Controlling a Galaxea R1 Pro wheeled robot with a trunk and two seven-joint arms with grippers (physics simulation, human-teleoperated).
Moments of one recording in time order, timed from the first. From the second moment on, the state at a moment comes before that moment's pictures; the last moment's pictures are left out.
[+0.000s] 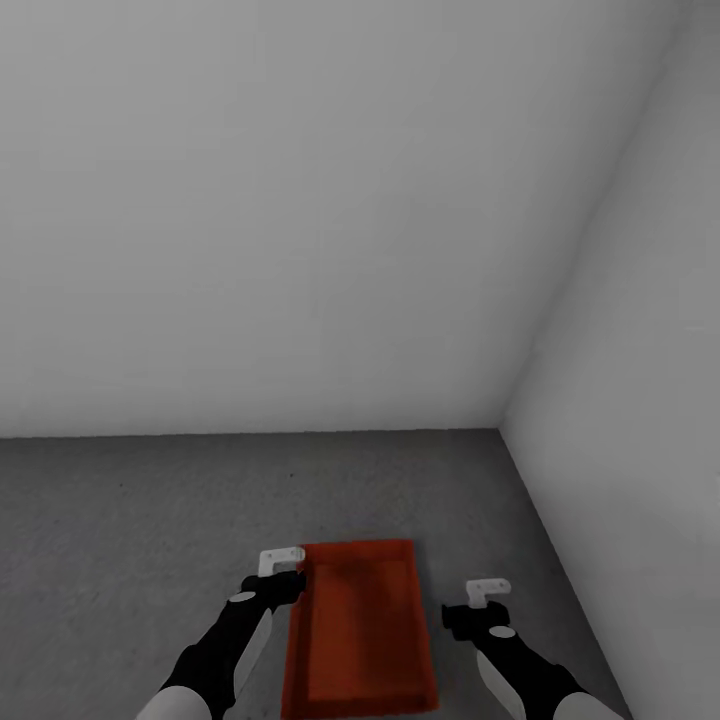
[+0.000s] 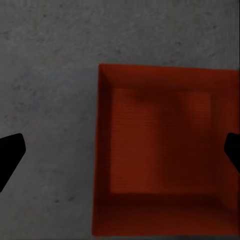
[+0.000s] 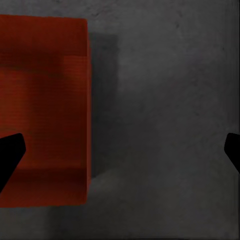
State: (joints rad) left arm -0.51 -0.14 0.02 -0.60 0.03 0.21 0.11; right arm -0.55 -0.04 0.49 -0.37 -0.40 0.04 -0.19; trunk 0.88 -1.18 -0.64
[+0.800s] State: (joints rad) left arm -0.51 -0.14 0.02 -0.60 0.03 0.21 0.11; right arm -0.55 -0.04 0.49 -0.37 -0.40 0.05 -0.19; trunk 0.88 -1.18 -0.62
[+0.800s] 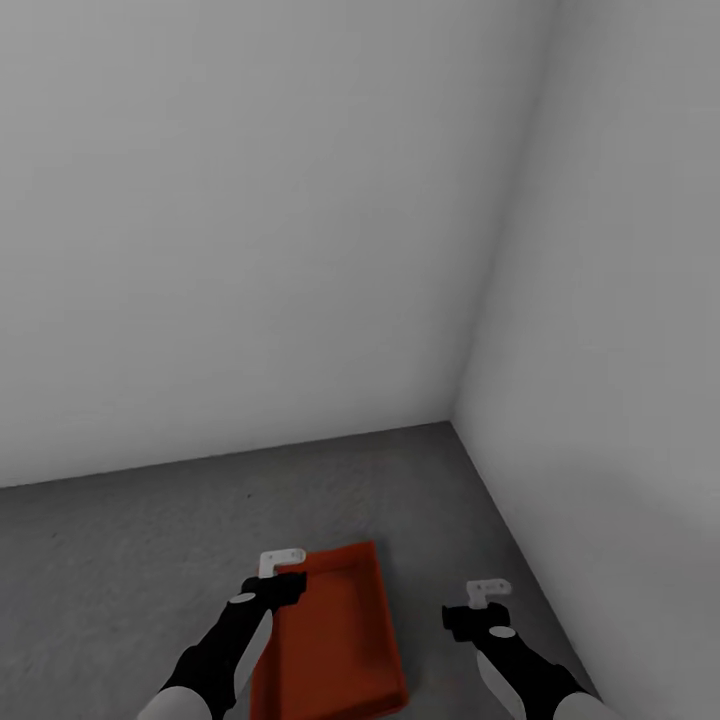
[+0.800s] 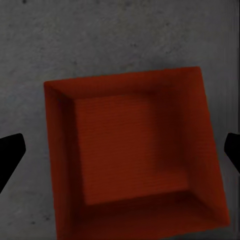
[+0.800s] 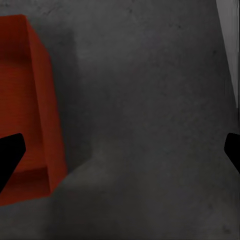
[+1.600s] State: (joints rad) left arm -0.51 -0.14 0.02 -0.55 0.03 0.20 0.11; right arm -0.55 -0.04 0.49 -0.37 -0.40 0.05 -0.19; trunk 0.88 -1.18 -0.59
